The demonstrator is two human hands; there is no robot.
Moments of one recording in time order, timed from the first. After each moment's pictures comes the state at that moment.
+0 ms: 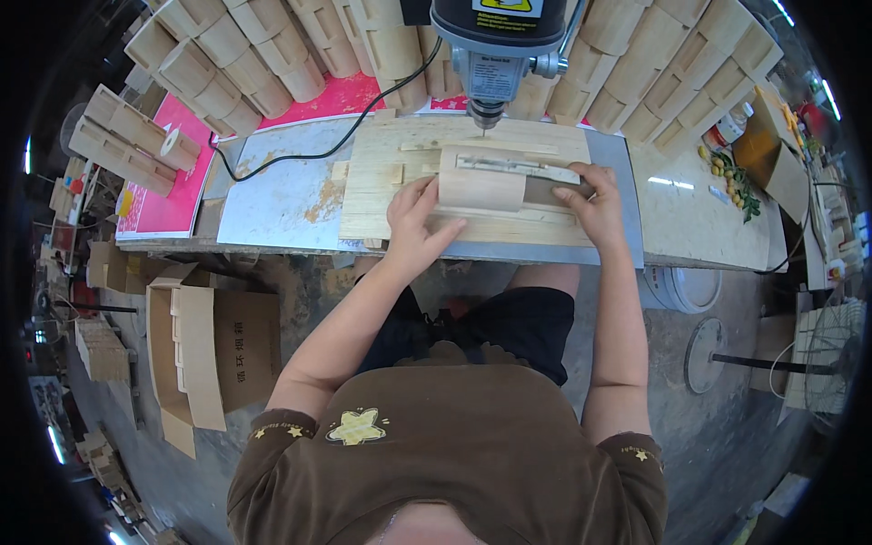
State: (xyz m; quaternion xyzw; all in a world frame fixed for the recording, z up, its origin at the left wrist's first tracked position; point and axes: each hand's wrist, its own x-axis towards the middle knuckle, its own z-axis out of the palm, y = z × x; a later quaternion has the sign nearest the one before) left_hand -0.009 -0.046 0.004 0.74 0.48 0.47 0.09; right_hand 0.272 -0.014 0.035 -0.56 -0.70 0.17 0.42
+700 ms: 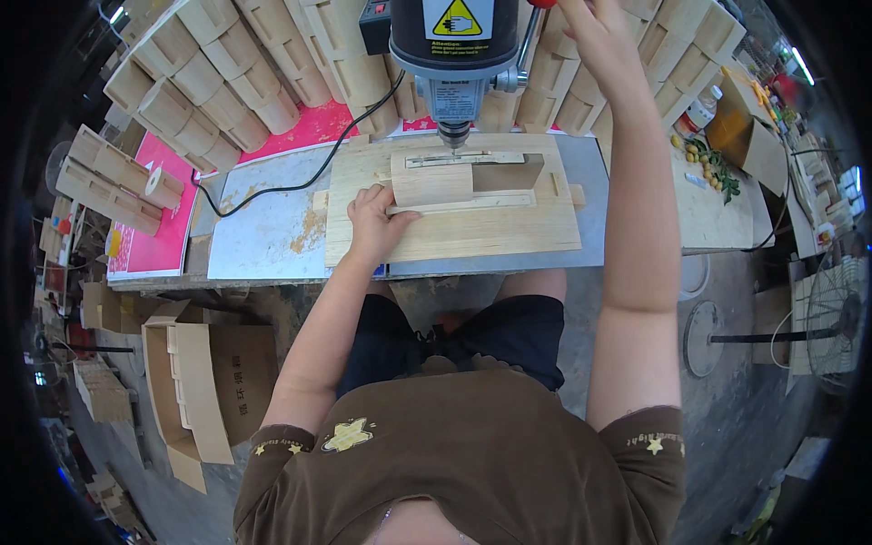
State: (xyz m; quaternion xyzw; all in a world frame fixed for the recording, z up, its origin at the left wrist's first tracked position) left_hand -0.039 -0.002 -0.001 0.73 0.57 0.36 0.13; right_hand 0.230 0.077 0.220 -0.45 -0.63 0.11 0.62
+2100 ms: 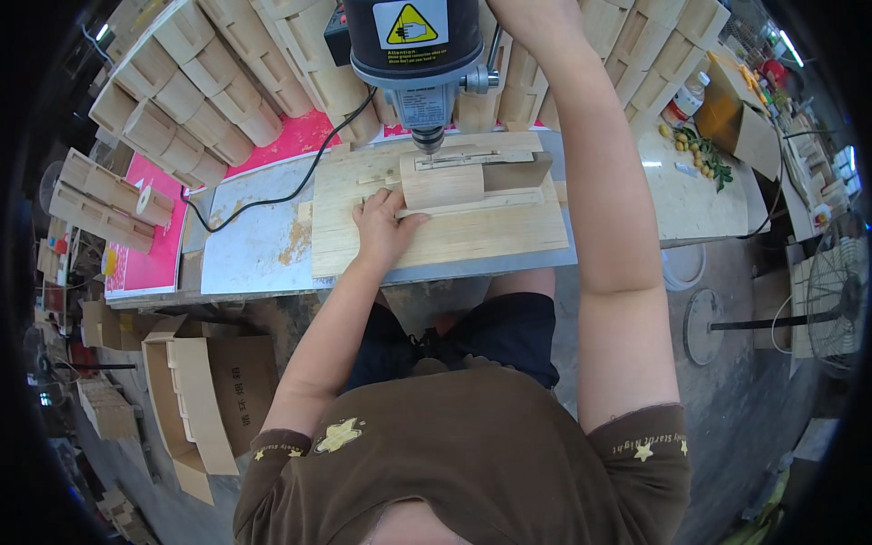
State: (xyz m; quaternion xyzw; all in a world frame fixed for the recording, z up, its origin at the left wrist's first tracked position) left_hand 0.000 0.001 0.000 0.75 0.55 0.34 0.13; right_hand 0.214 0.096 0.240 -0.60 -0.67 -0.05 0.42
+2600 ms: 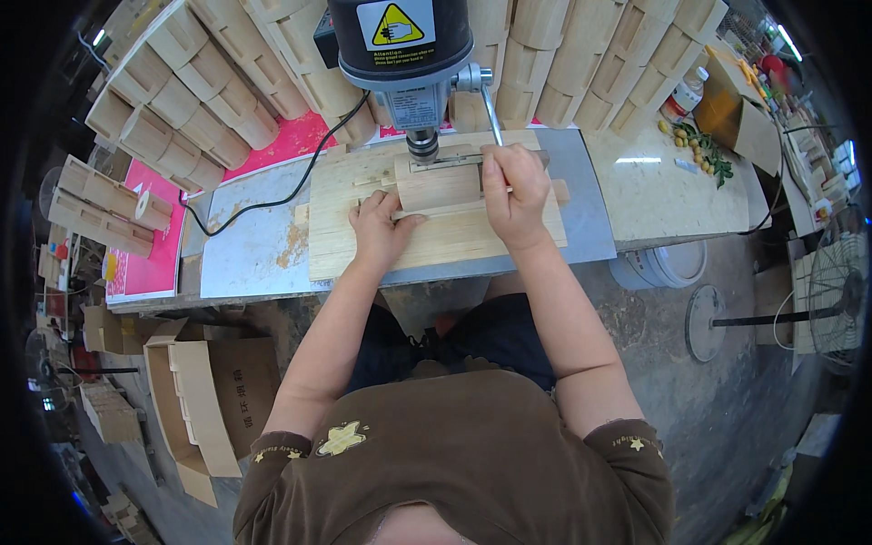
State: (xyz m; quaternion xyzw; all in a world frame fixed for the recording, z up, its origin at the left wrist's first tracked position) left_hand 0.001 0.004 0.000 0.75 0.57 0.31 0.13; right_hand 0.197 -0.006 0.079 -0.44 -0.66 -0.01 0.61
